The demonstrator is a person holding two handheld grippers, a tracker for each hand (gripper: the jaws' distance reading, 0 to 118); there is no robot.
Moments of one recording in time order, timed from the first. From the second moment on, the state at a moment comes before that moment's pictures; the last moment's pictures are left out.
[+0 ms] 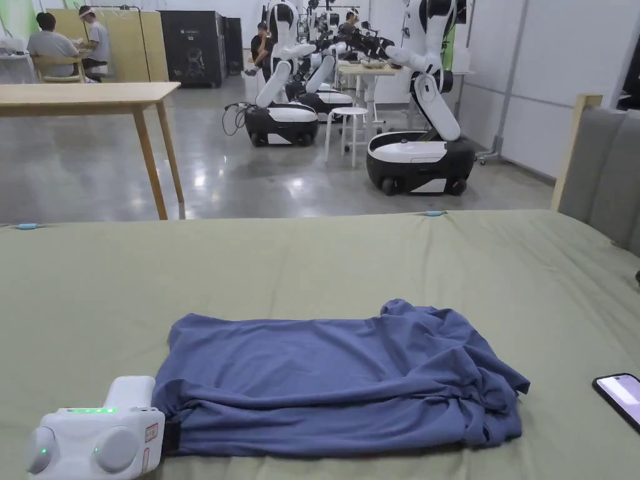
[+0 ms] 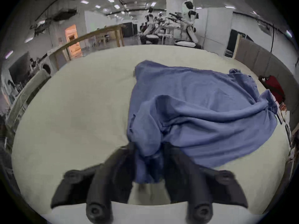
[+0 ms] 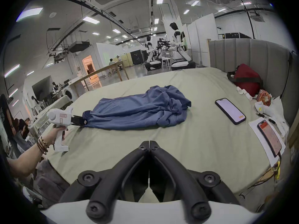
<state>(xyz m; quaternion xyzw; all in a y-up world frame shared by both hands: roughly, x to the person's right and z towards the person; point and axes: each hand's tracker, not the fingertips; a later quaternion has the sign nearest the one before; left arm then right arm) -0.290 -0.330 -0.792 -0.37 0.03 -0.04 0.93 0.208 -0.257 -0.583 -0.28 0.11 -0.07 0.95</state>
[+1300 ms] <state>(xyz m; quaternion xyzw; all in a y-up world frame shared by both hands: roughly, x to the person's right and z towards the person) -0.298 -0.290 -0.738 -0.36 -0.07 0.05 0.93 0.224 -0.296 -0.764 -0.42 0.08 -0.04 0.90</state>
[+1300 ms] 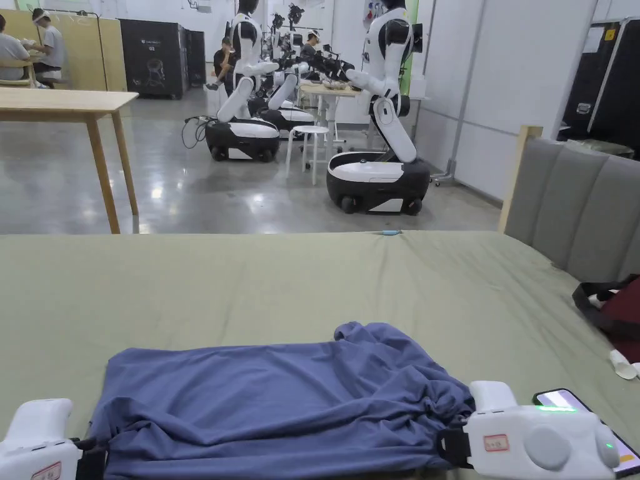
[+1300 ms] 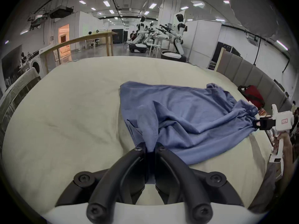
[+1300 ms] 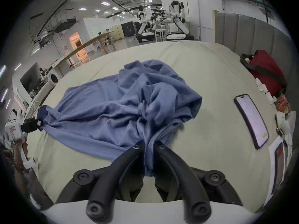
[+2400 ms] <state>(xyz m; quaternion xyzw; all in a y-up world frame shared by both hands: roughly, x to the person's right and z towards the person) -0.306 -0.248 -0.546 -0.28 -0.08 0.10 0.95 0.242 -0.214 -0.522 -0.25 0.08 -0.09 0.96</state>
